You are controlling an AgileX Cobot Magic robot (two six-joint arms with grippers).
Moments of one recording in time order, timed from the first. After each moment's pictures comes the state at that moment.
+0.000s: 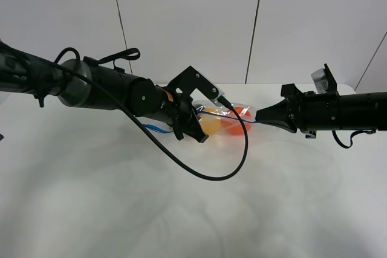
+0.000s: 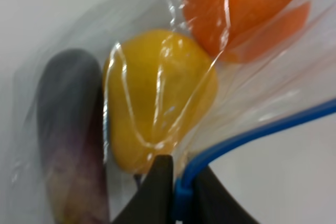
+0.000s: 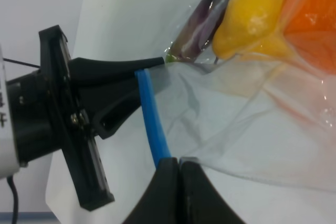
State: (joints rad) left arm -0.59 2.00 -1.22 -0.14 0.06 0.48; right arm -0.09 1.64 -0.73 1.56 0.89 -1.17
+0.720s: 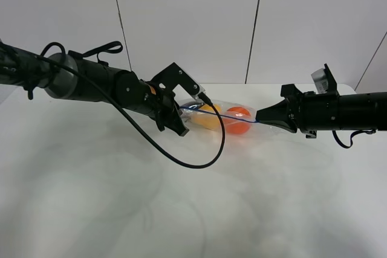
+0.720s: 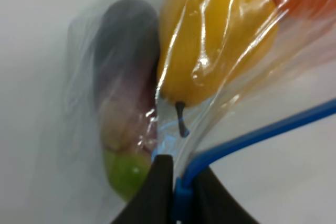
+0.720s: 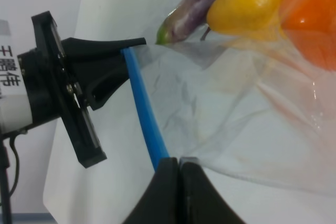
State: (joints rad) left arm -0.50 2.00 -1.22 -0.12 0.08 0.56; right arm -0.09 1.64 -0.73 1.56 0.89 -1.17
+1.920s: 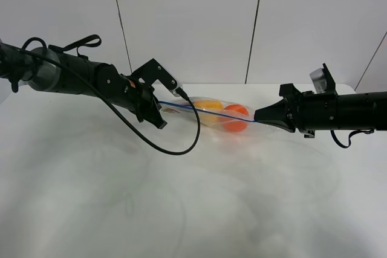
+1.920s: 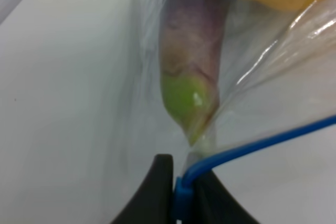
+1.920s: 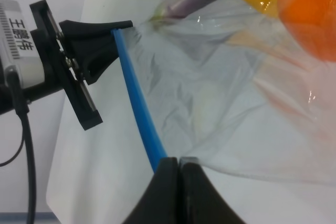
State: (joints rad) left arm -0.38 2.00 -1.22 -0.10 0.10 0.63; right arm -0.08 1.64 -0.73 1.57 0.89 -1.17
